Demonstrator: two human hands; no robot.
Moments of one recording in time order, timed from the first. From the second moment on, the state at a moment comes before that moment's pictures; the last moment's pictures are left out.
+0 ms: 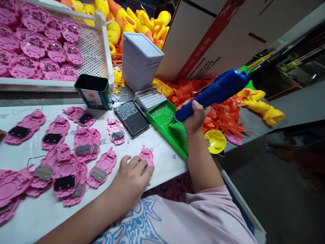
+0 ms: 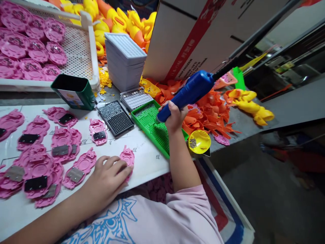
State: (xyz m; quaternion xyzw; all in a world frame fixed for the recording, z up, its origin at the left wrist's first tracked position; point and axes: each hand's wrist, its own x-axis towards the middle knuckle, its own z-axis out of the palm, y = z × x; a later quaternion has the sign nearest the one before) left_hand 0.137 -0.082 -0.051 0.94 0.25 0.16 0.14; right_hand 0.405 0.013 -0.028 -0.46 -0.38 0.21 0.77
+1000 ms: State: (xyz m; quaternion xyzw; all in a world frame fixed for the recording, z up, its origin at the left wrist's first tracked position) left_hand 0.142 -0.090 -0.075 0.93 0.24 0.22 0.17; right_hand 0.323 -0.062 -0.014 -0.36 -0.44 0.41 0.71
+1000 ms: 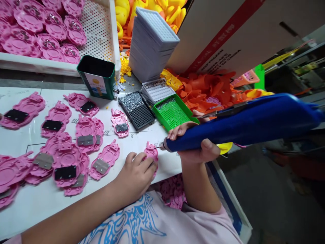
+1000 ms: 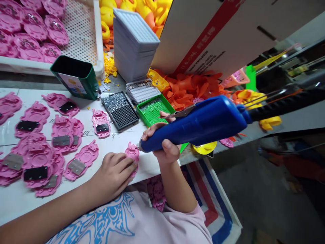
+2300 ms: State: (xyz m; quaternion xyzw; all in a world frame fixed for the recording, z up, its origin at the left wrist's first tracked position) left_hand 0.140 -0.090 -0.077 0.92 0.26 0.20 0.19; right_hand 0.404 0.014 -0.015 -0.48 -0.36 0.17 0.78
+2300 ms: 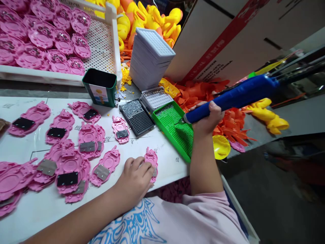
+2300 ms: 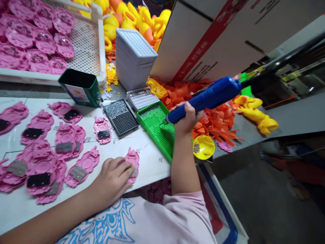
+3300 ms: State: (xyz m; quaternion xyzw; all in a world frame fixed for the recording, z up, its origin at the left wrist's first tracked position) left_hand 0.139 -0.089 -0.077 0.93 0.25 0.21 0.19; right_hand 0.400 -0.001 -0.001 -0.46 -0.35 0.19 0.80
